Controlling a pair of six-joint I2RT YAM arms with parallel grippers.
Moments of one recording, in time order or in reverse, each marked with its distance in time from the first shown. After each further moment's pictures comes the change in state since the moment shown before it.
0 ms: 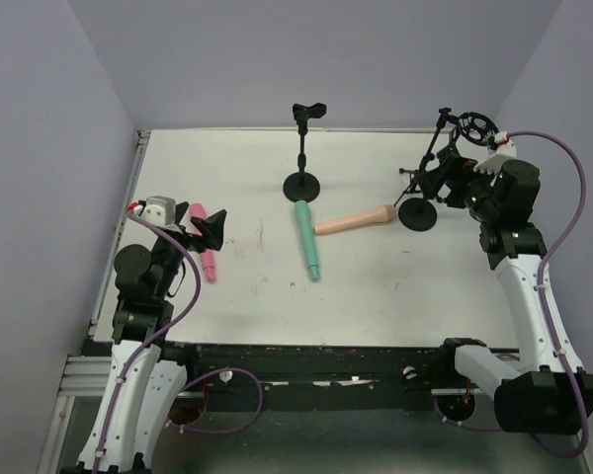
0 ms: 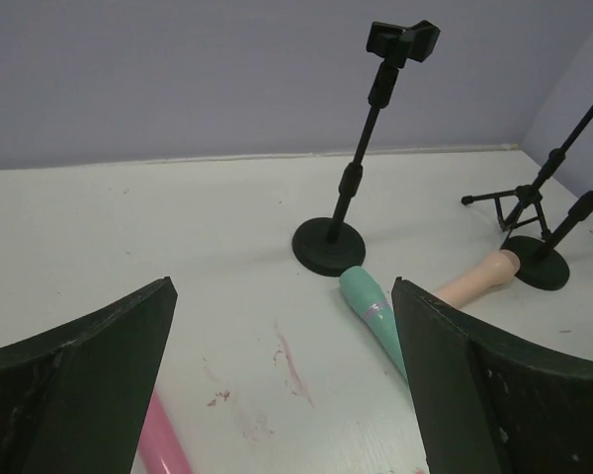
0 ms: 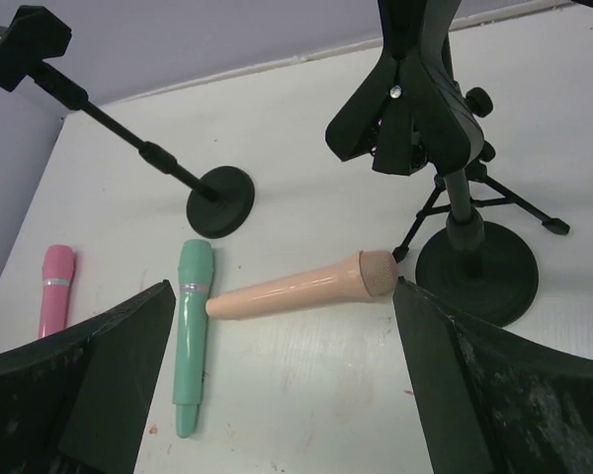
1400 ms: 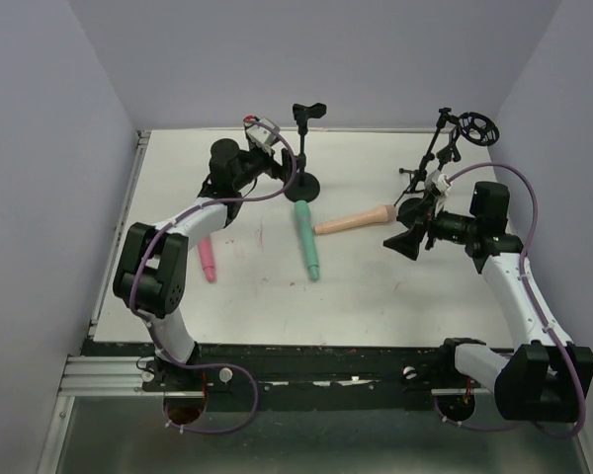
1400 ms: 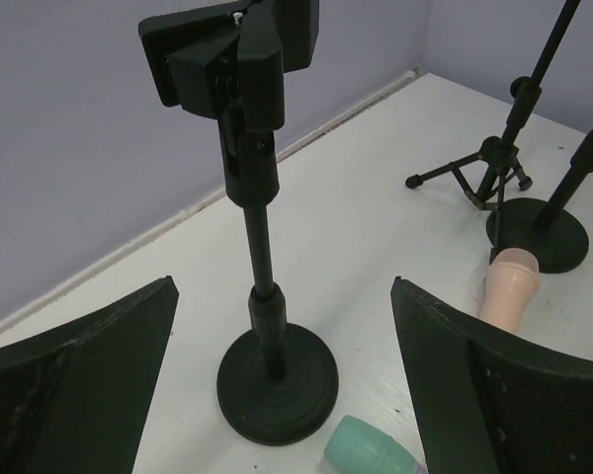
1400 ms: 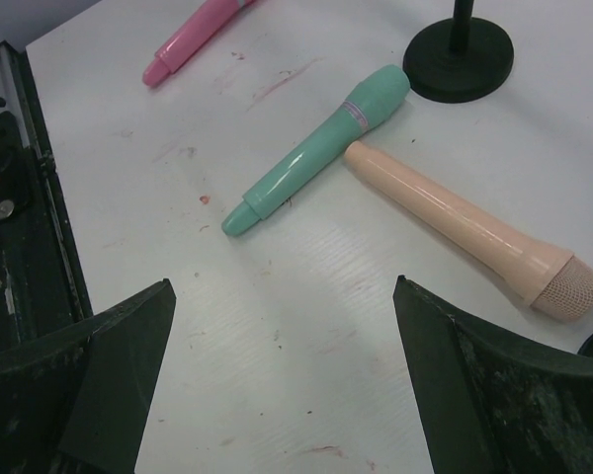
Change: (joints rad) left arm -0.203 1.212 0.537 0.614 0.274 0.173; right arm 0.000 0.059 -0.196 -0.066 -0.757 -0.669
